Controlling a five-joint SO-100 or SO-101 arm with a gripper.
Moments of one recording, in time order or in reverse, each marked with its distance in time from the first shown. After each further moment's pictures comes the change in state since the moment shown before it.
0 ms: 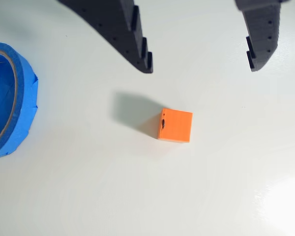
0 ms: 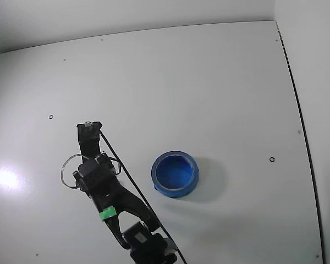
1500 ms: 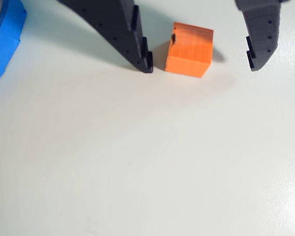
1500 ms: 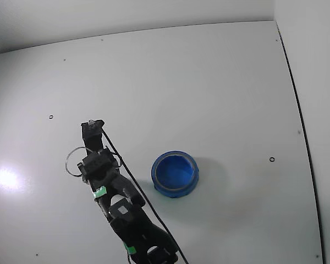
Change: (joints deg) arm 3.0 -22.9 -11.2 -10.3 -5.0
